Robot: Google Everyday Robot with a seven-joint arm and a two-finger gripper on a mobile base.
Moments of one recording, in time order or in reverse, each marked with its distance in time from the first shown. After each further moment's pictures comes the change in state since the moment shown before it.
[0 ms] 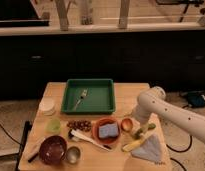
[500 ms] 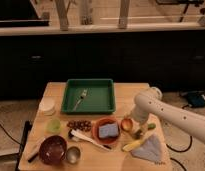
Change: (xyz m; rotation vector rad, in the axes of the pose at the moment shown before) arm 0.004 0.003 0.016 -0.048 0.018 0.025
